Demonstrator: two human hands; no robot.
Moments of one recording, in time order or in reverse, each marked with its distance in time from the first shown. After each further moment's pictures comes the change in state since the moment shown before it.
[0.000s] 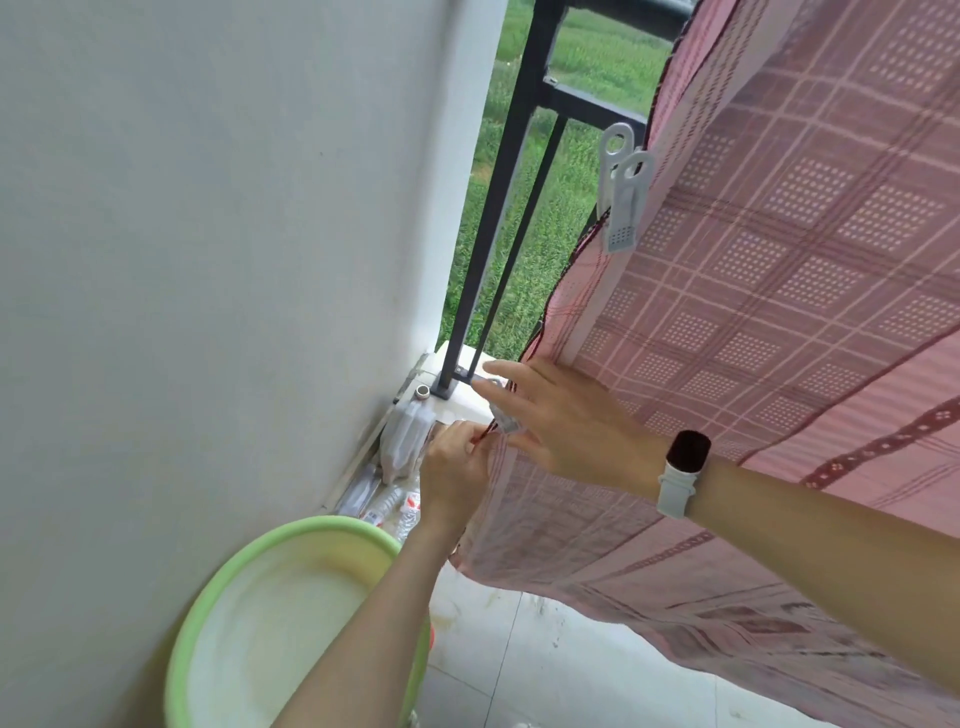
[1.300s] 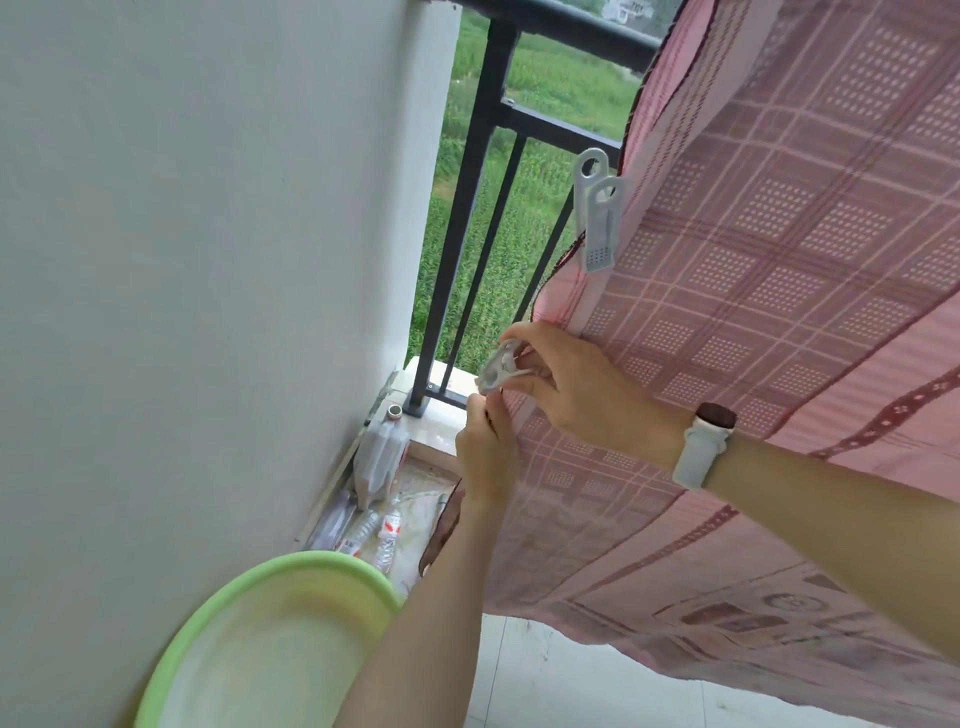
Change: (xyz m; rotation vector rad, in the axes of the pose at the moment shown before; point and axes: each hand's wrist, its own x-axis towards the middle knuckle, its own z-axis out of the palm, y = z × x) left_hand 0.034 0.057 0.031 -0.294 0.084 -0.236; right_hand 0.020 0.010 -0.042 0.478 0.094 0.383
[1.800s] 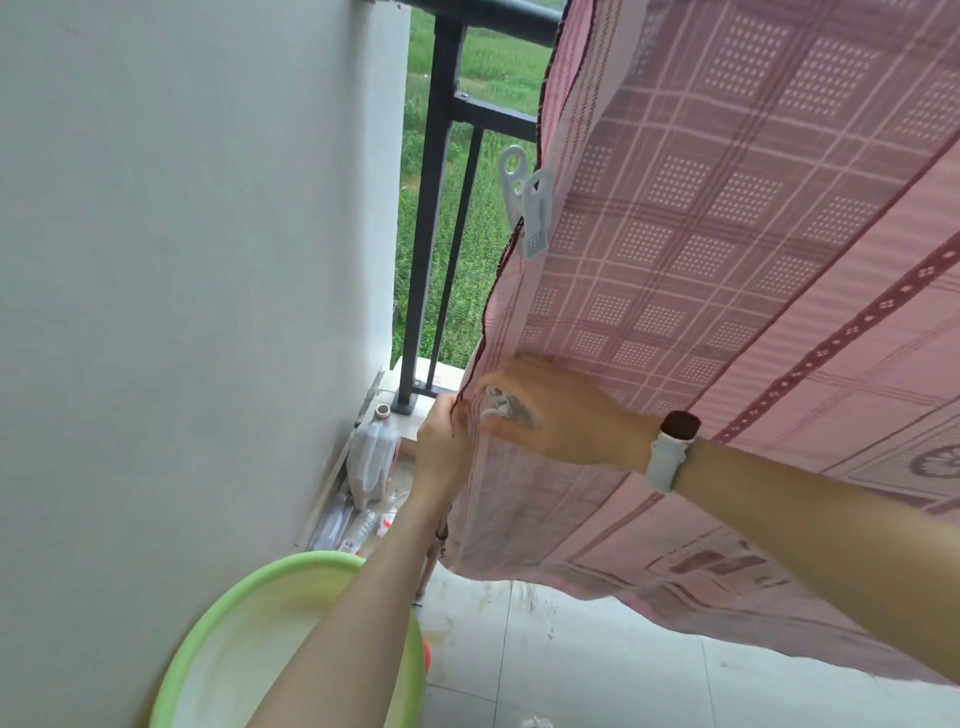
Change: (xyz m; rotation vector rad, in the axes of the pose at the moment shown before) left_hand -0.001 -0.006 -0.031 0.150 -0.273 0.047; right_hand -0.037 0.013 0.005 -0.213 -0.148 -0.102
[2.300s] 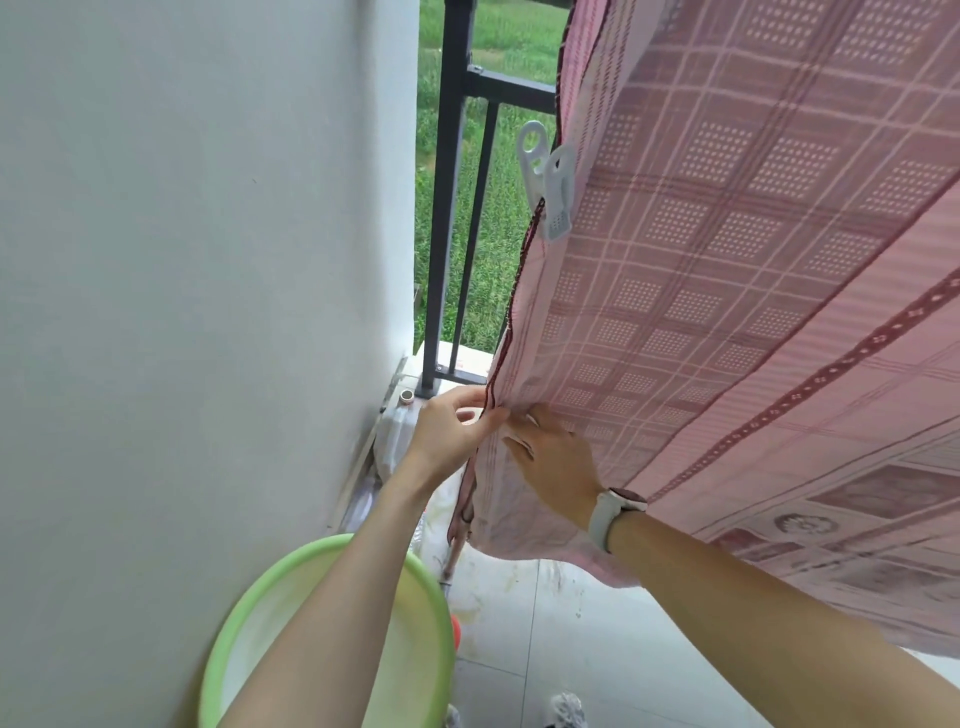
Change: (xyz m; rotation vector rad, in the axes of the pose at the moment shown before) left_hand 0.003 0.013 -0.032 -0.045 -0.290 -0.019; right_hand -0.011 0.012 0.120 0.035 0.259 0.377
